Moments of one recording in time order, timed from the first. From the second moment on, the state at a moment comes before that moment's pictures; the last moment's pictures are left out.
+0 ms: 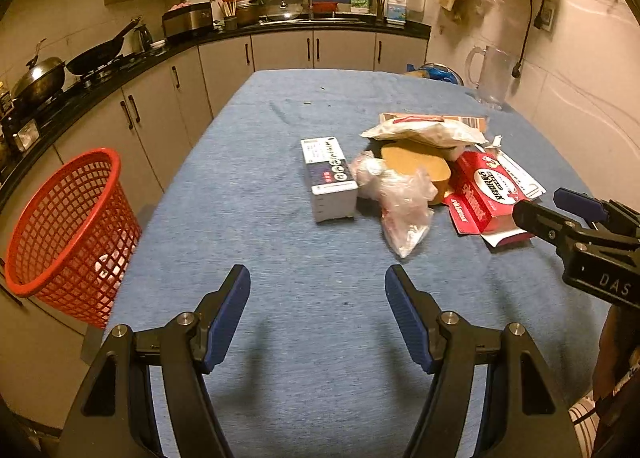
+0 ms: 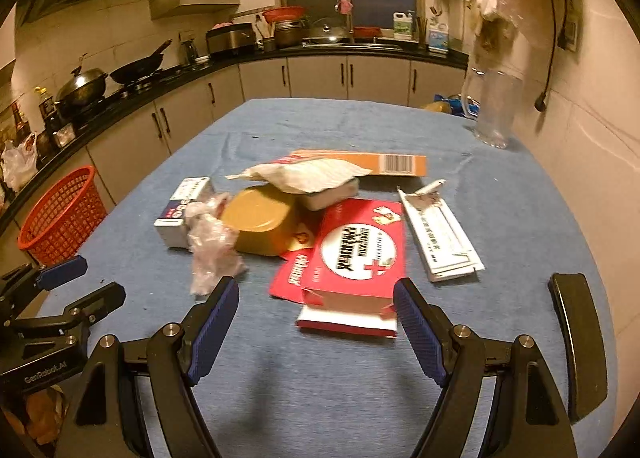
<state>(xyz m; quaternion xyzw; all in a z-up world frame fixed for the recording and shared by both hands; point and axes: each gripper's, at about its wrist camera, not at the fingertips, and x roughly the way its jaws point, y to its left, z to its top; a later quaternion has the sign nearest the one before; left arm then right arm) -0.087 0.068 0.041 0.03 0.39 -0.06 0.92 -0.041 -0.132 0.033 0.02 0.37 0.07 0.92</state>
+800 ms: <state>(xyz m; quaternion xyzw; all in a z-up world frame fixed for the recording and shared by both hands) -0.076 0.051 0.033 0.04 0.40 -0.08 0.91 -0.010 -0.147 0.001 0.04 0.41 0.06 0.91</state>
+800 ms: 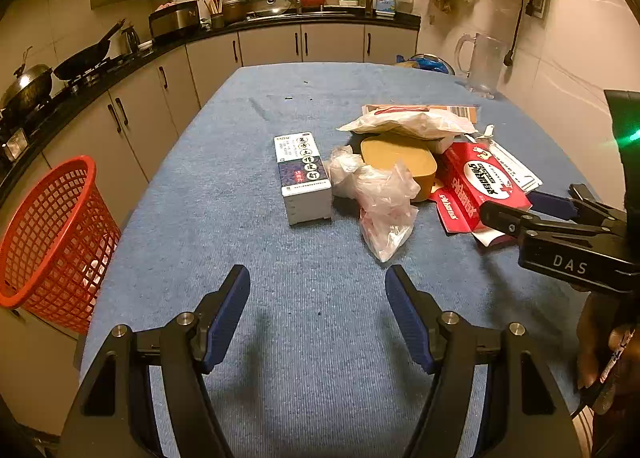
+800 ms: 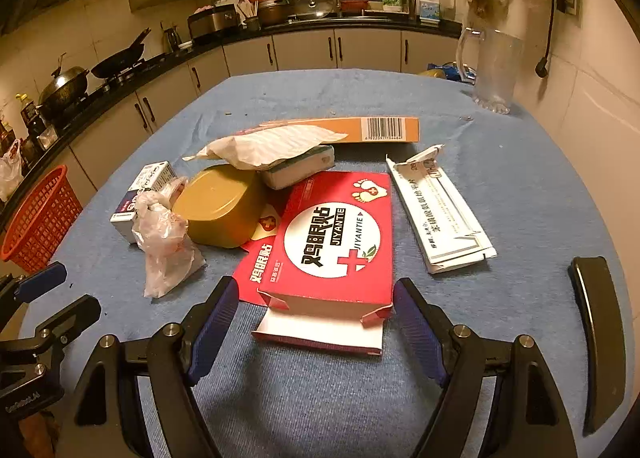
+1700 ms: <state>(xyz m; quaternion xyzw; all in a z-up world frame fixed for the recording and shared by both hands) -0.060 0.052 0.032 0.03 0.40 -0.08 0.91 -0.001 -0.148 0.003 0.04 0.42 0.08 0.90</state>
